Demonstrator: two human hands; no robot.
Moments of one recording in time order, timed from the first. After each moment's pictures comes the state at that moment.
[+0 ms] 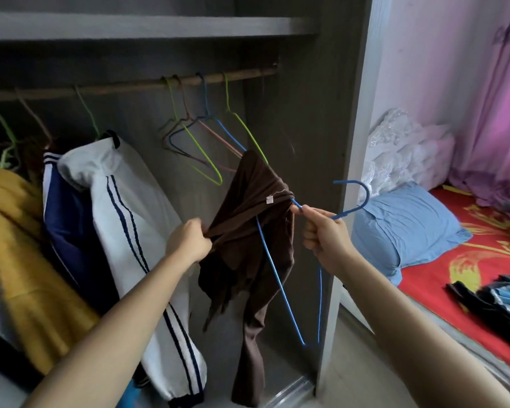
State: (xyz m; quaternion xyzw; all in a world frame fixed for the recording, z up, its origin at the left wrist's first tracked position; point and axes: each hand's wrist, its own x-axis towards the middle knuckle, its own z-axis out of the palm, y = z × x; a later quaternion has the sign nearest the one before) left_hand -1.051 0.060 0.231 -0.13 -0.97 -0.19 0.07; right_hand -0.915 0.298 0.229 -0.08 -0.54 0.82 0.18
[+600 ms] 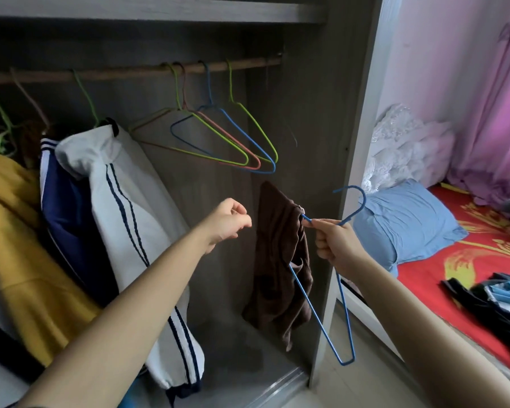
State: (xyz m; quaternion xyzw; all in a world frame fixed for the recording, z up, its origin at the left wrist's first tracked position) left_hand -1.028 0.102 0.251 -0.19 -0.83 -0.51 -0.14; right_hand -0.912 0.320 0.203 -0.17 -0.60 0.77 0.14
